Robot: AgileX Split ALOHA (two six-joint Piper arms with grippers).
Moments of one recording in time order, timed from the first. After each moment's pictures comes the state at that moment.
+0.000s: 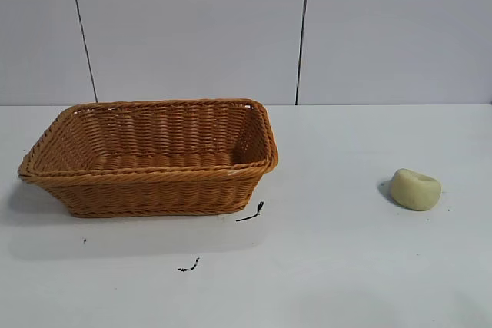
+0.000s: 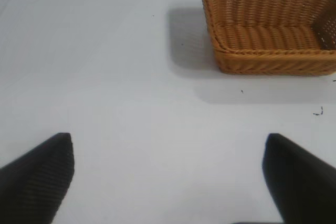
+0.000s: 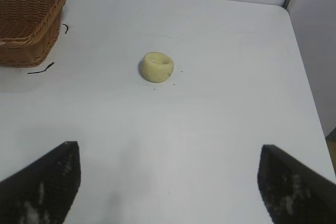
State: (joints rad) left arm -0.04 -0.01 -0.50 0.08 1.07 -0.06; right arm 0.04 0.00 -0.50 -0.01 1.02 -0.01
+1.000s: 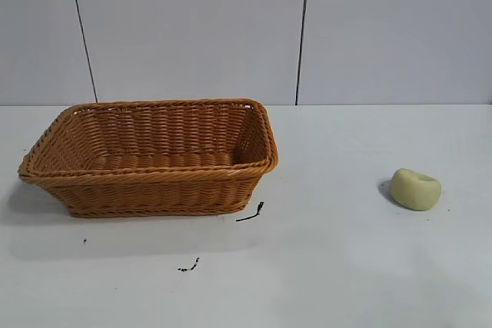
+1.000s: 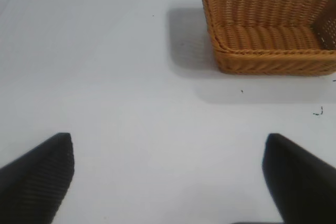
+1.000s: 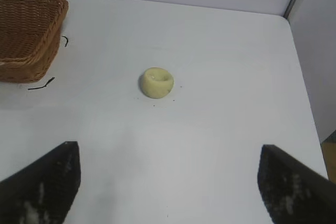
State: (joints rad) left arm -0.04 -0.01 -0.50 0.08 1.07 -0.06; right arm 0.04 0.44 -0.67 0.00 0.90 -0.02
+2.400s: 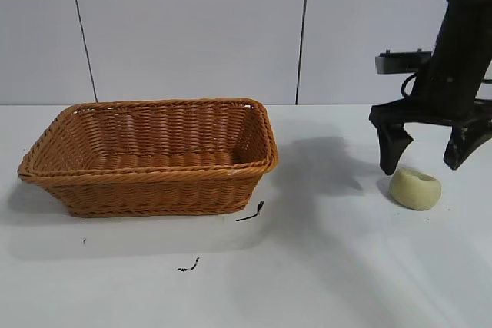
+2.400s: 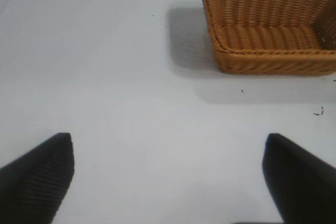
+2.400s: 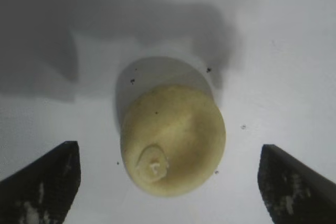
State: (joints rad) left arm -0.04 -0.01 -0.50 0.08 1.07 -0.06; right arm 0.06 2.13 -1.44 0.02 0.81 -0.02
